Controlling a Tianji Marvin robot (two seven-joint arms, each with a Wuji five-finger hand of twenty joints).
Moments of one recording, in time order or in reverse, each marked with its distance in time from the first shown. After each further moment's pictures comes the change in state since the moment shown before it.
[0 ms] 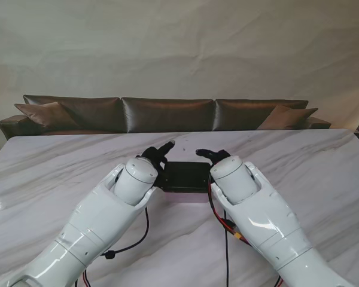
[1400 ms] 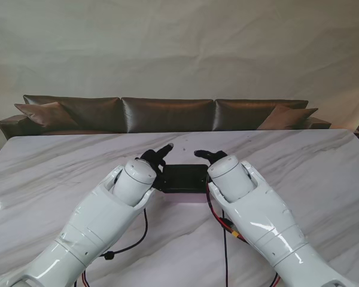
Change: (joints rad) left arm 0.001 -0.001 -0.005 0.027 0.000 0.000 -0.013; right arm 0.028 -0.015 -0.018 0.057 0.010 -0.007 -0.004; left_hand 0.000 0.000 0.000 0.000 0.000 0.000 0.000 0.000 0.000 0.000 0.000 0.000 0.000 -0.003 0.000 0.000 0.000 -0.003 0.000 0.000; right_hand 0.000 0.000 0.000 0.000 0.004 -0.027 0.017 0.000 0.002 -0.013 0.000 0.000 0.000 0.000 0.011 0.012 0.000 0.000 0.000 0.000
